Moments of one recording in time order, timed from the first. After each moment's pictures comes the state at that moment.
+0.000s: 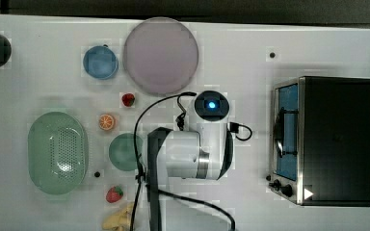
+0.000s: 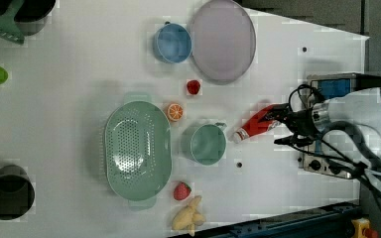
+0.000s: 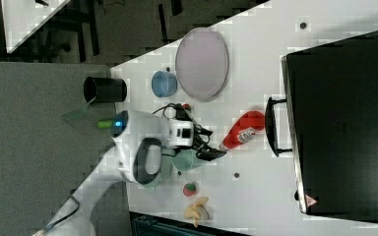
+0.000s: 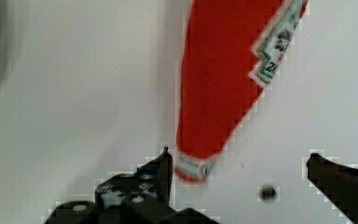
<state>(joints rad) -0.17 0.23 0.12 -2.30 0.01 0.72 0.00</state>
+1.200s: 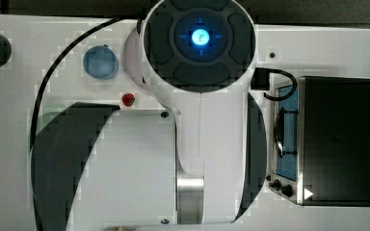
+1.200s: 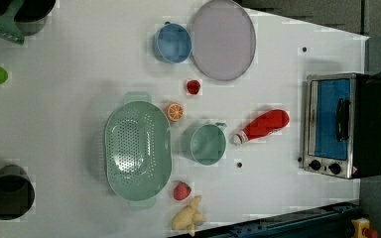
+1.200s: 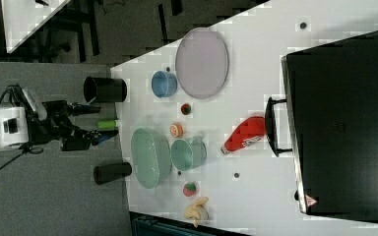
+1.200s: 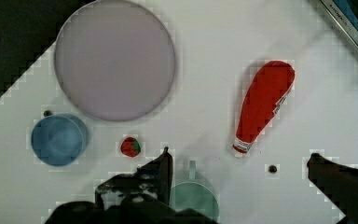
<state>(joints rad) -0.15 -0.03 0.17 -1.67 0.02 0.09 0.01</state>
